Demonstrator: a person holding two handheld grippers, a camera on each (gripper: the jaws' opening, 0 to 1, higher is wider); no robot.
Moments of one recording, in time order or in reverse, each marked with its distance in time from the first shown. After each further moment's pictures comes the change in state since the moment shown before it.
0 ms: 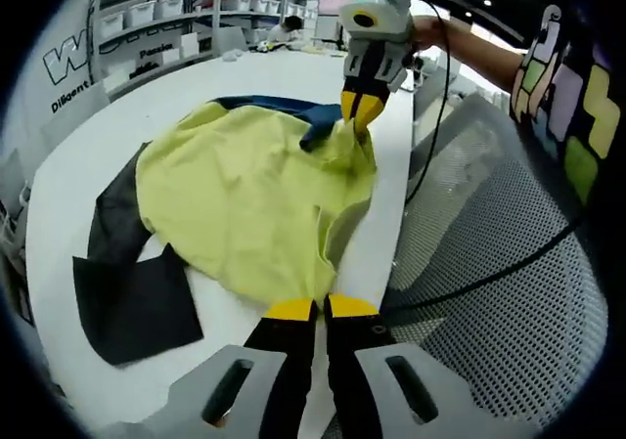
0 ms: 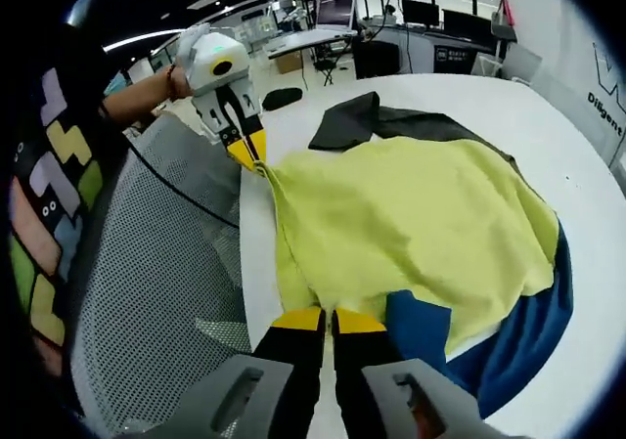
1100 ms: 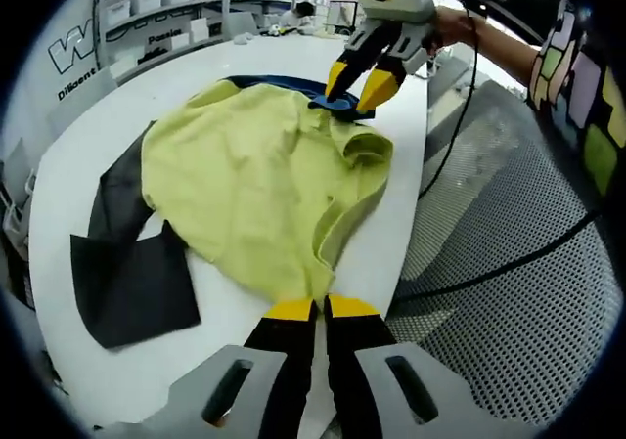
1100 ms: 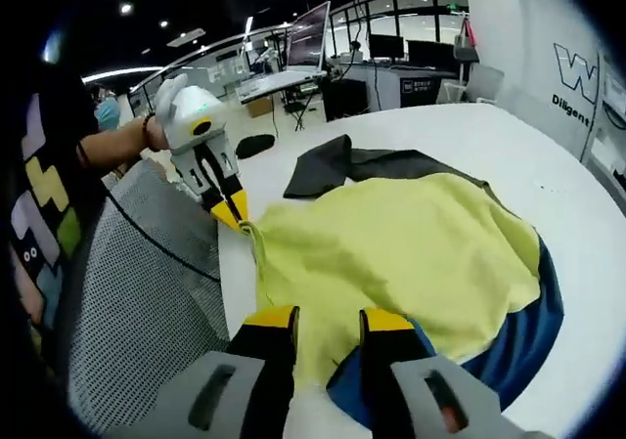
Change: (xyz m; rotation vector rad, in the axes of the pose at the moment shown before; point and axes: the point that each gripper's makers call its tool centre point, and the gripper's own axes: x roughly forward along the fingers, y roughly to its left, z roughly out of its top) left arm 0.006 0.010 -0.017 -0.032 0.055 0.043; right arm -0.017 -0.006 0.028 0.096 -0.223 -0.135
